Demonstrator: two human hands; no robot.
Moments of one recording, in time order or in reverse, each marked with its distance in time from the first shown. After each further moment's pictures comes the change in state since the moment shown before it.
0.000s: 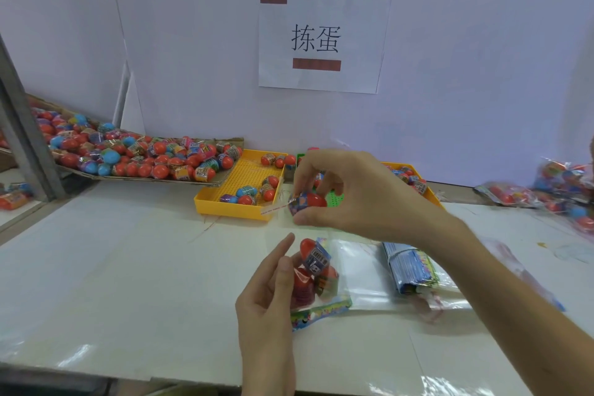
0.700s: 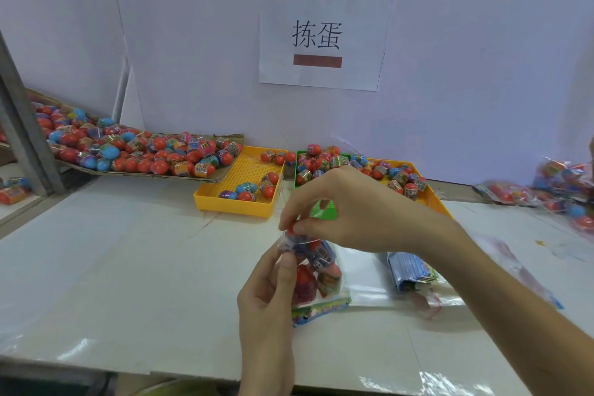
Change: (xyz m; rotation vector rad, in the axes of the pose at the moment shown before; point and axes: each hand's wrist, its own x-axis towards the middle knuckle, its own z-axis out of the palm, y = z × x) left_hand 0.000 0.001 0.002 -0.033 -0.007 -0.022; right_hand -0.001 -0.006 0.007 -0.018 -0.221 -0.022
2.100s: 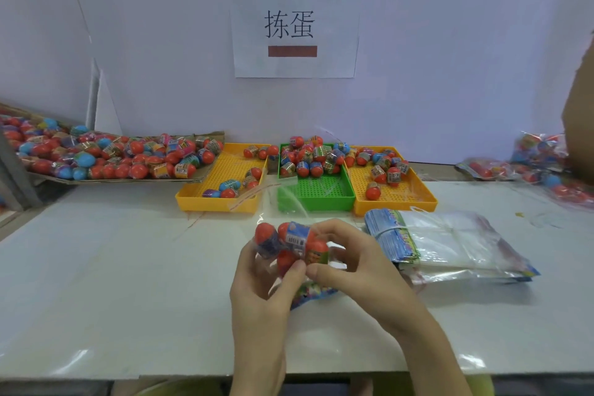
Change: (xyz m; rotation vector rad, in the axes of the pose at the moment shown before) left_hand 0.000 -0.013 -0.008 0.045 -0.147 0.062; right_hand -0.070 0.036 0.094 0.827 0.404 0.355
